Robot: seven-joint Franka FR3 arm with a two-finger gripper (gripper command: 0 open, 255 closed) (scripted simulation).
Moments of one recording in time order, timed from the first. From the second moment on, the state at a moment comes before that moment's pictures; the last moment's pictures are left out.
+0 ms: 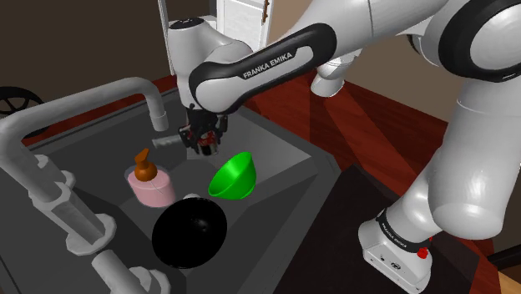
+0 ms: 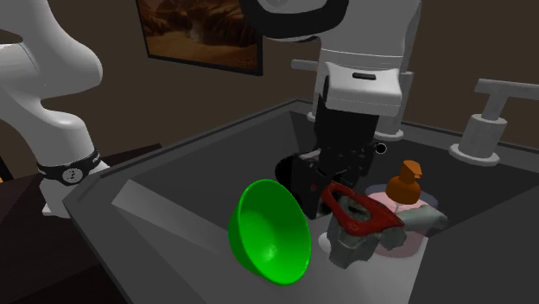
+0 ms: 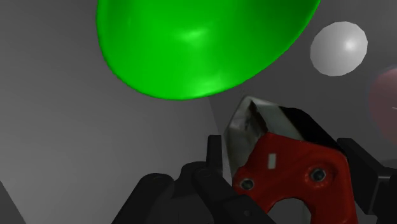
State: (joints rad) arm 0.29 0.37 0.32 -1.81 -0.18 2.10 0.73
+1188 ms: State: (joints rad) arm 0.42 0.14 0.45 -2.07 -0.10 2.13 0.97
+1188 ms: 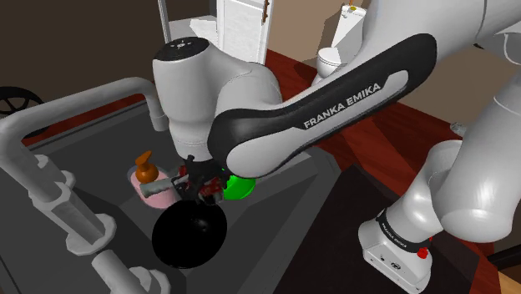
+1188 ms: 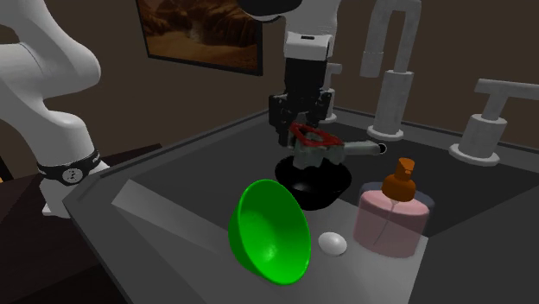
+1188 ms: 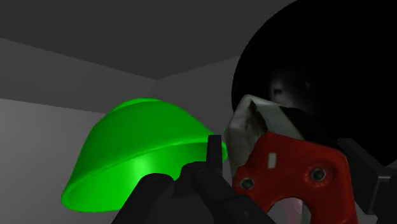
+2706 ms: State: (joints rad) arm 0.51 0.23 0.49 -2.18 -0.17 2.31 1.16
